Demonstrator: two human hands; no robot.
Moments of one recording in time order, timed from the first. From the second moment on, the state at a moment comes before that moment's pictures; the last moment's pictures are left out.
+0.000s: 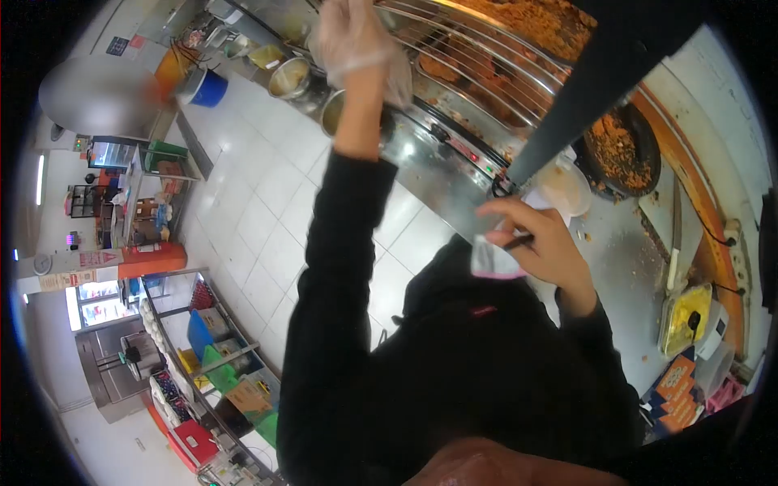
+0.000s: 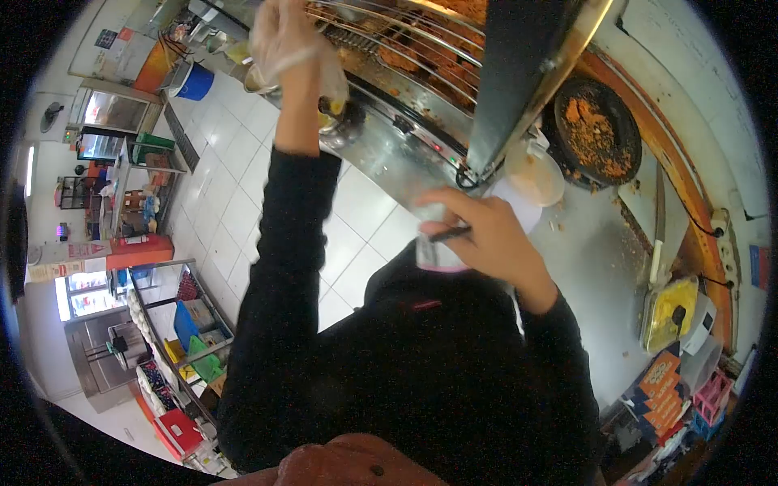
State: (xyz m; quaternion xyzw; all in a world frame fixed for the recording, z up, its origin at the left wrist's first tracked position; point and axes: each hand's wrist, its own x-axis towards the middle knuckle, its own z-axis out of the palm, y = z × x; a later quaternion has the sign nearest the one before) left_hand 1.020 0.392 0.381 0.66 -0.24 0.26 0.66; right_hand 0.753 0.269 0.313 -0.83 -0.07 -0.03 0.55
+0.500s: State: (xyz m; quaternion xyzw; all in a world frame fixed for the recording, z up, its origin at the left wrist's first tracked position) left_hand 1.334 0.347 0.374 0.97 -0.12 0.19 0.11; right_hand 0.661 0.260 0.263 -0.67 0.37 -0.18 0.61
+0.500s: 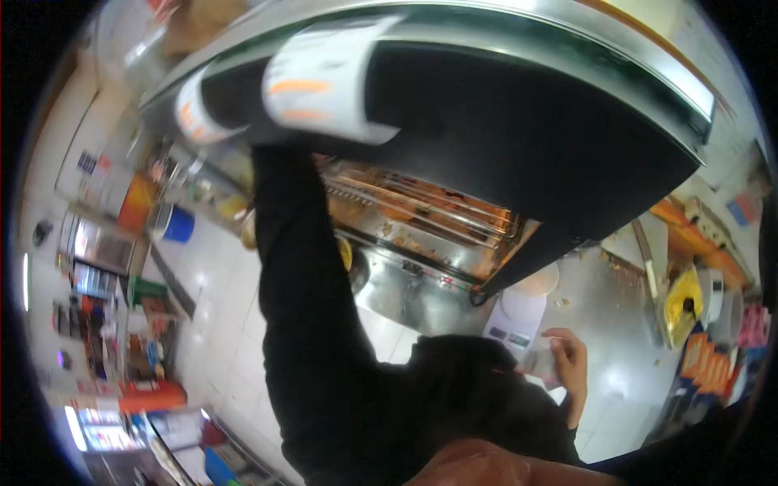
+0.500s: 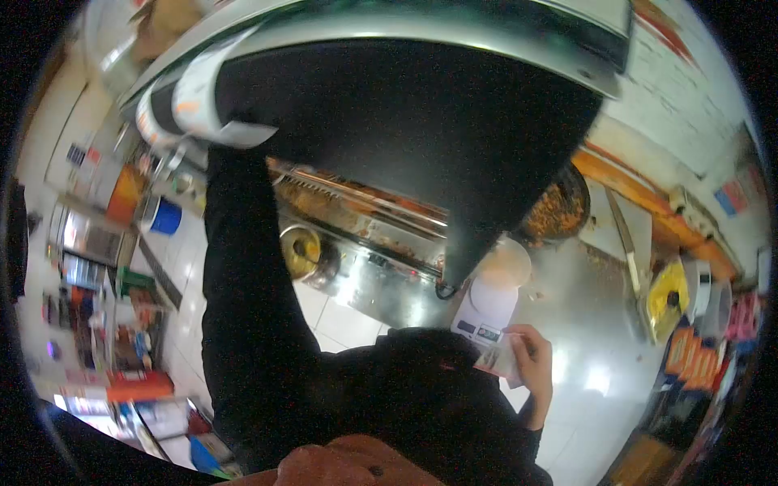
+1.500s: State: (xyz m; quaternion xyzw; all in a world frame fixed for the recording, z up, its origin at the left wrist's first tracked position) left_hand 1.032 0.436 0.387 0.20 -0.27 -0.48 0.81; right_hand 0.633 0.257 0.248 -0.71 0.36 -0.15 0.59
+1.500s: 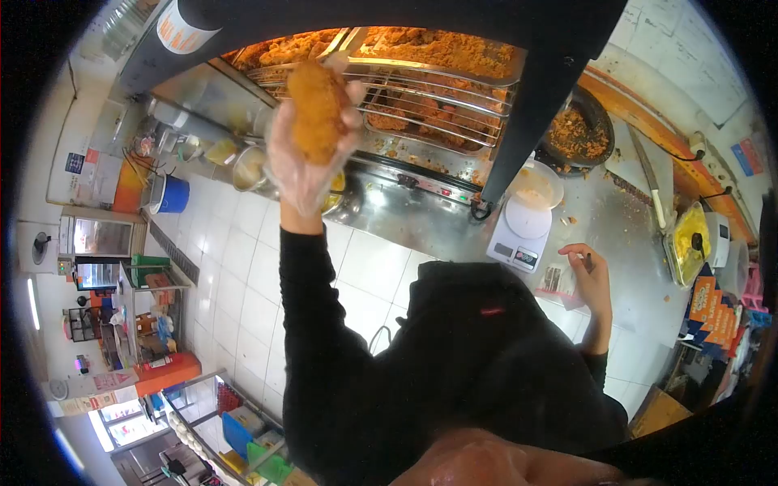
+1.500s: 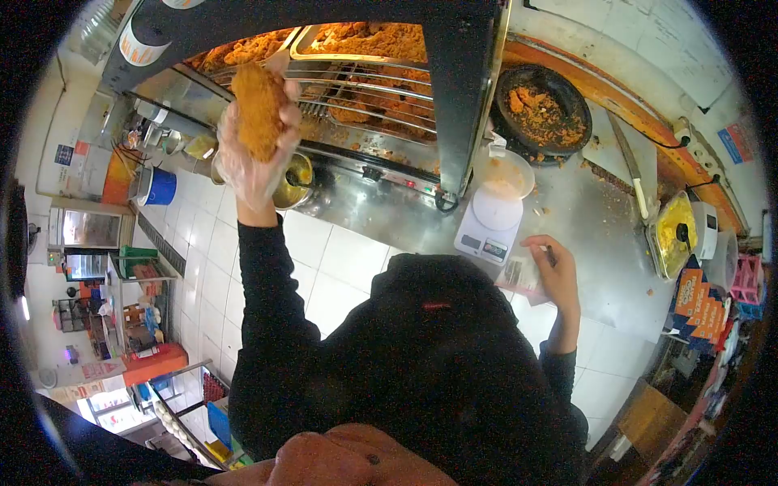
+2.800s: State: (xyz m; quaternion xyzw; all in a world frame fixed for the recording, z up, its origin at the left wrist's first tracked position) left_hand 0.663 -0.161 0.095 0.68 -0.71 -0.14 0.11; right_hand 0.406 -0.149 0.165 -0.80 0.54 -0.04 0.27
